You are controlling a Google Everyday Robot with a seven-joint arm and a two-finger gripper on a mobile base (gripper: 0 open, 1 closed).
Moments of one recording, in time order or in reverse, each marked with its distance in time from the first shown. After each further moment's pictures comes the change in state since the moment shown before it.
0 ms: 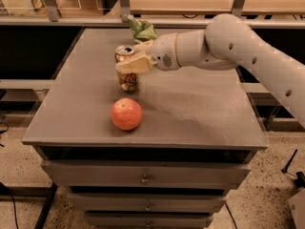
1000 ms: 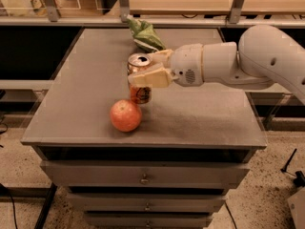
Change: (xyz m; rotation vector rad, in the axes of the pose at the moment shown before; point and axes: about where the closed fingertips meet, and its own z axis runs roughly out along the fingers) arm -0.001 0.066 -0.064 -0.003 -0.037 -0.007
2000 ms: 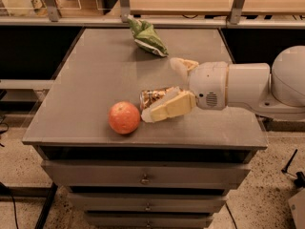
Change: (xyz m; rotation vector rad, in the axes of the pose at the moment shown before) arm 0.011 0.053 -0.052 0.076 -0.001 0.025
